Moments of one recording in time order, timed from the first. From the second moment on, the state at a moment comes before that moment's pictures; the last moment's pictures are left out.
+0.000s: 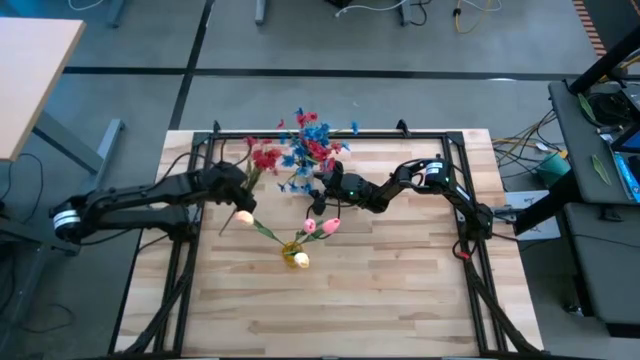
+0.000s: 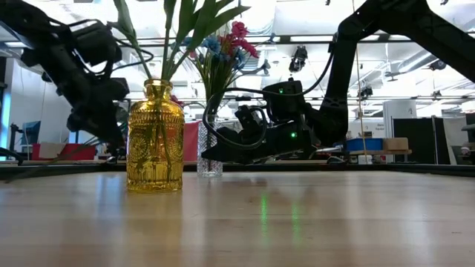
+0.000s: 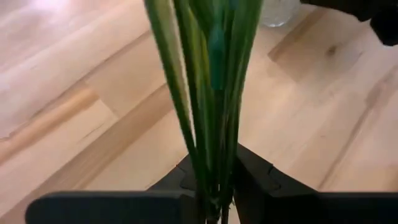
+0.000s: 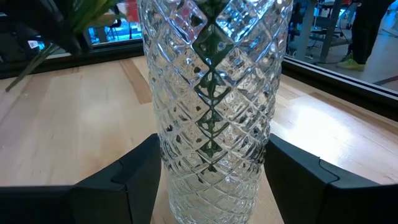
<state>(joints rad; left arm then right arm) 0.46 0.85 0.40 -0.44 -0.05 -0.37 -0.26 2.33 1.00 1.16 0.14 0.06</state>
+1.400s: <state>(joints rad) 0.45 1.20 0.54 -0.73 -0.15 -0.53 -0.26 2.33 1.00 1.16 0.14 0.06</state>
